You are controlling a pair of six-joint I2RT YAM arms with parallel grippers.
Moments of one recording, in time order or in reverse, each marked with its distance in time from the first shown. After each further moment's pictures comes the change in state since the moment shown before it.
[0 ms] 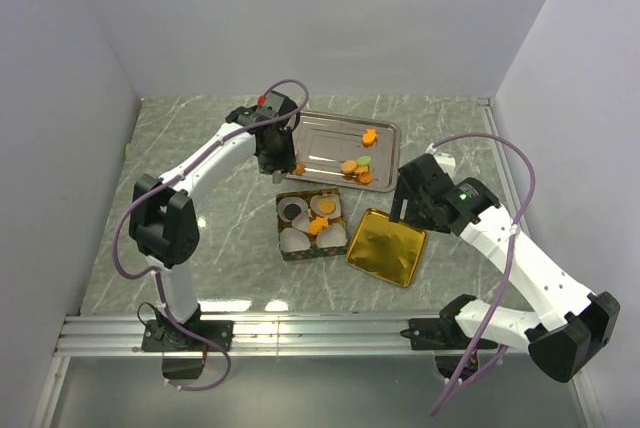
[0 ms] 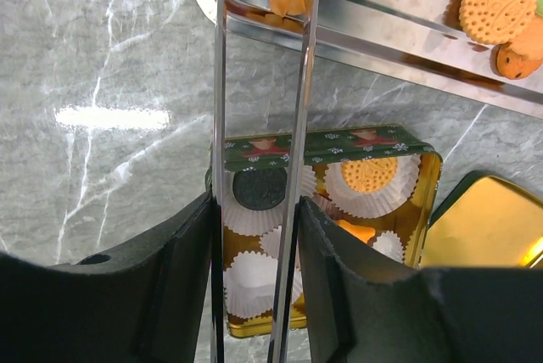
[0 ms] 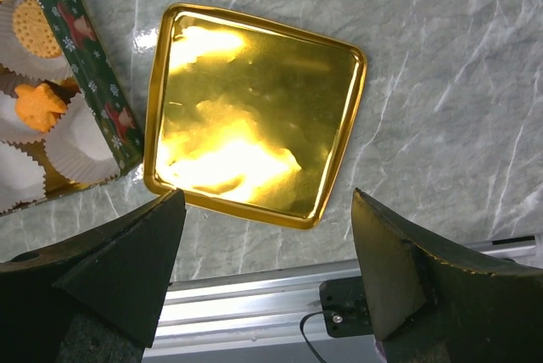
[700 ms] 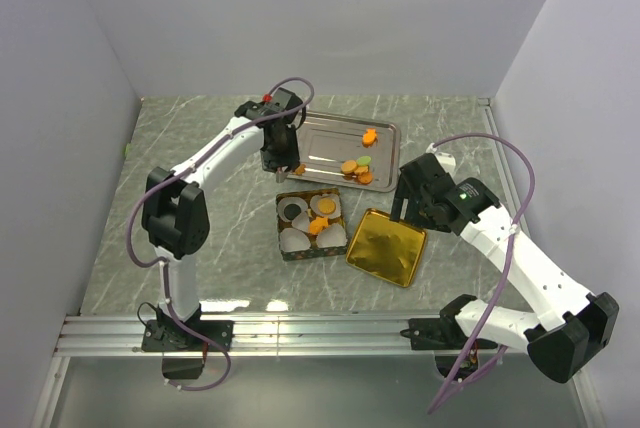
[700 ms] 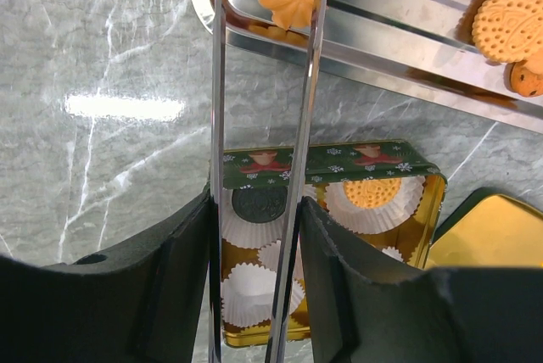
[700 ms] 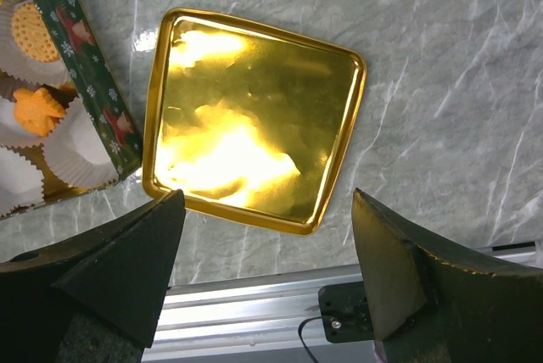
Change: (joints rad) left arm -0.004 0.095 0.109 -0.063 -0.023 -0.008; right arm -0.023 0.000 -0.013 0.024 -0.012 -0.024
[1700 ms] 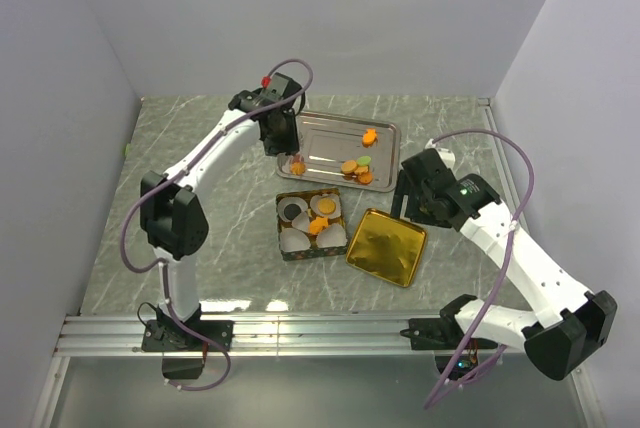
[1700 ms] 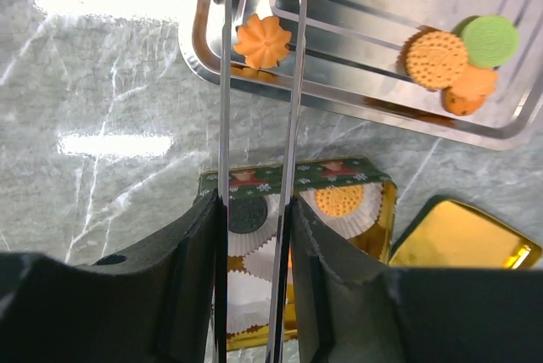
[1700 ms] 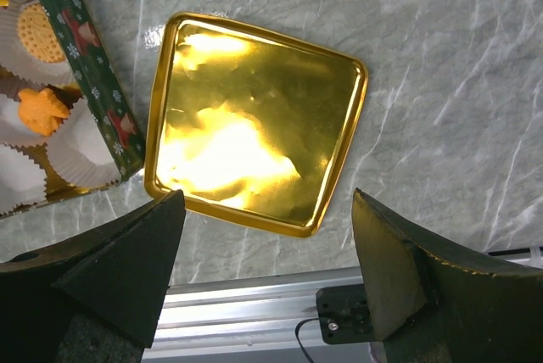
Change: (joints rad) left arm 0.000 0.002 0.122 -0.014 -0.014 0.026; right arm -0.020 0.013 0.016 0.008 -0.021 -0.037
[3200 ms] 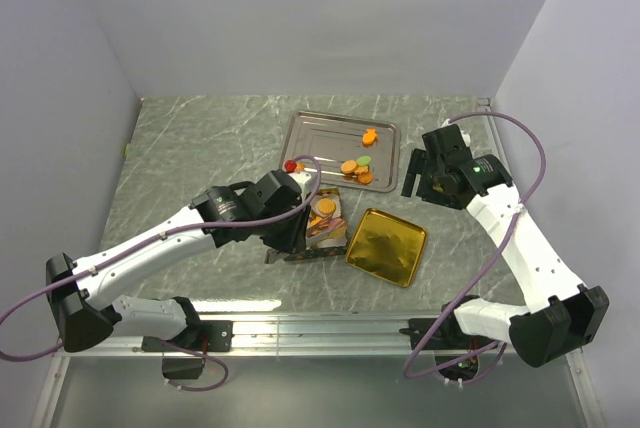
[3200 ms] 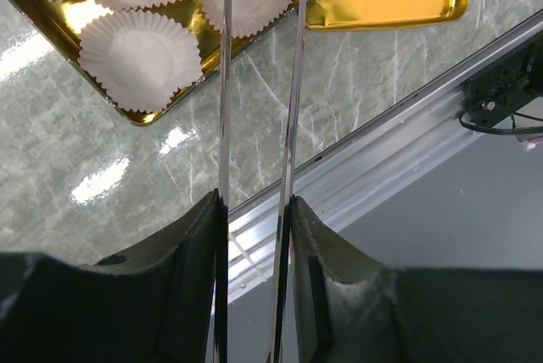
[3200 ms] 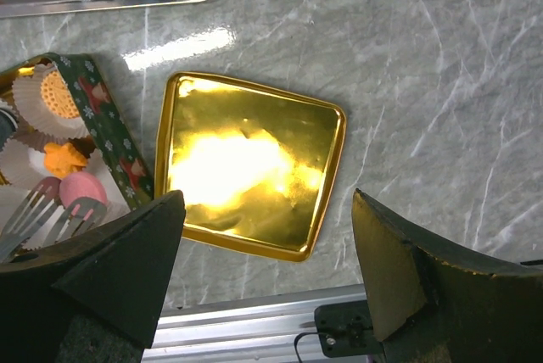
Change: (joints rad) left arm -0.450 -0.721 -0.723 0.101 0.151 0.049; right arm -0.190 0.087 0.133 0.008 -0.079 -0.116
